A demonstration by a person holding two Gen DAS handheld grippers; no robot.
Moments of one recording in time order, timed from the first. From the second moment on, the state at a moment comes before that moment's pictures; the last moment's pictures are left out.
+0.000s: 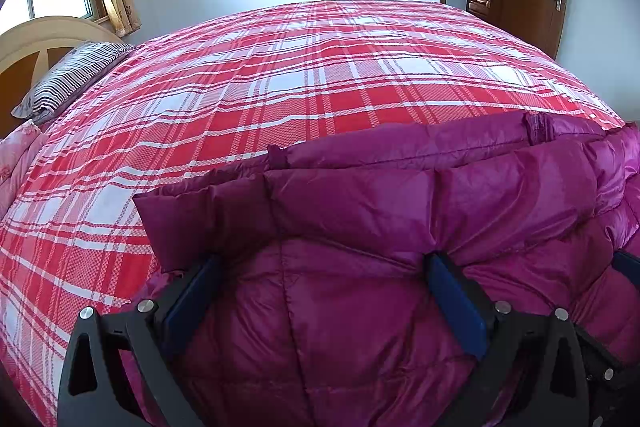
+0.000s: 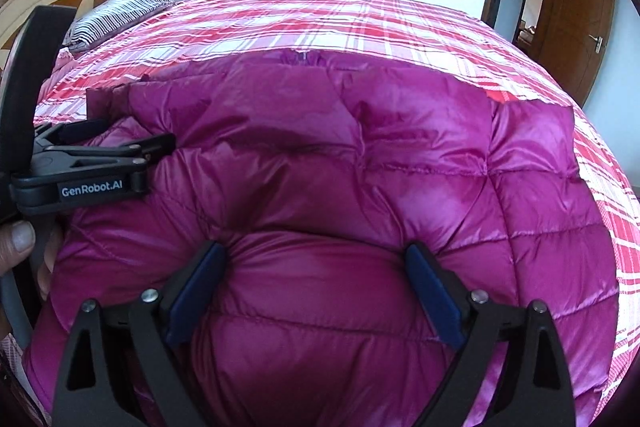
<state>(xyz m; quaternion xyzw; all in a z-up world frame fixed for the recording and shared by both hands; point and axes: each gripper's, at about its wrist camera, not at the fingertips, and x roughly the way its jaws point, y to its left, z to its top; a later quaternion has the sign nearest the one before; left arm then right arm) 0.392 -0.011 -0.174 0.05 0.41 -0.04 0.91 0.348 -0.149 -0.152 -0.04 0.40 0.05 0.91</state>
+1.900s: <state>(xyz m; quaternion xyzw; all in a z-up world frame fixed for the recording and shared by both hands) 0.247 0.031 -0.048 -0.26 0.30 -0.38 0.84 0.299 -0.160 -0.155 -0.04 0.40 0.11 0.91</state>
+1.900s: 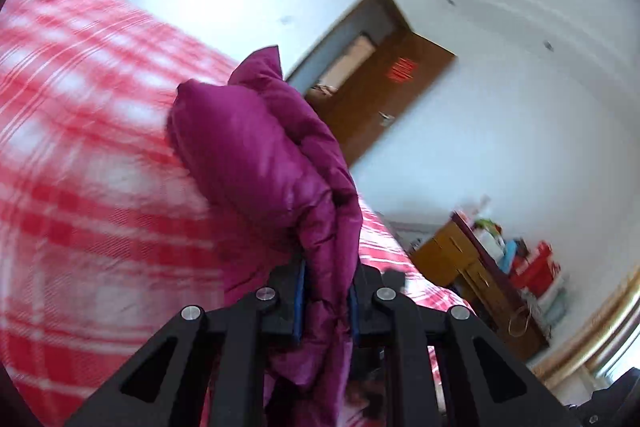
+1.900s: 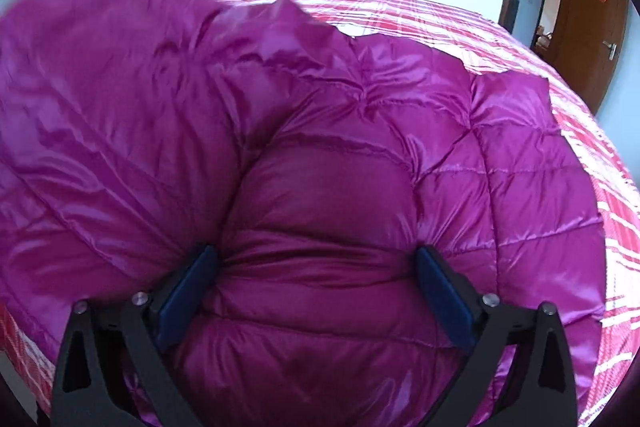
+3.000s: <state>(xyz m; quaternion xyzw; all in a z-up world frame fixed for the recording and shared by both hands) 0.159 -0.125 -0.054 0.09 0.16 -0.38 0.91 0.282 -0.356 -0.097 0.12 0.39 0.07 0.91</state>
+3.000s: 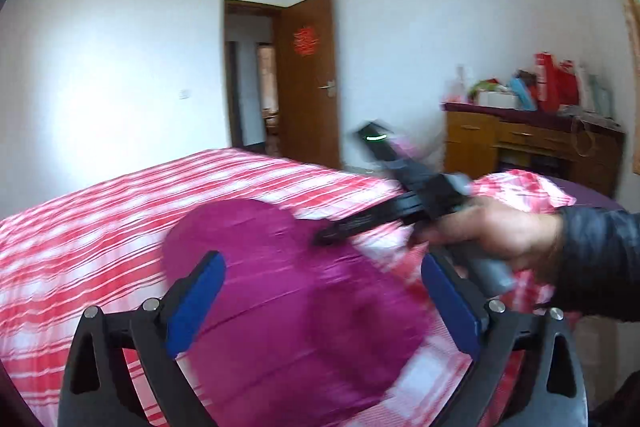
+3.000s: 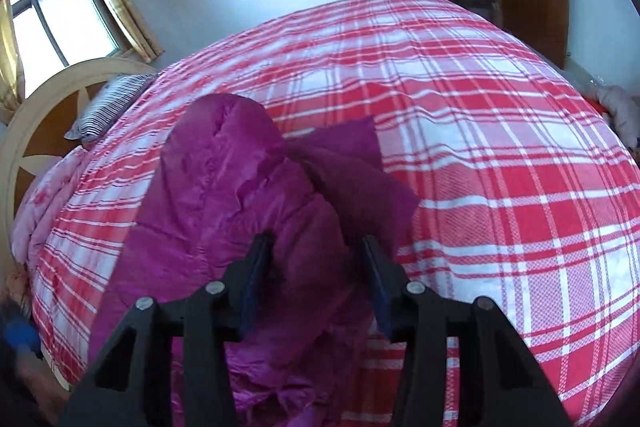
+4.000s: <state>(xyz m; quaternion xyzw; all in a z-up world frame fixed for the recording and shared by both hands) 0.297 -0.152 -0.109 -0.01 0.33 -0.19 0.92 0.286 -0.343 -0.070 0.17 0.25 -0.15 0.94</state>
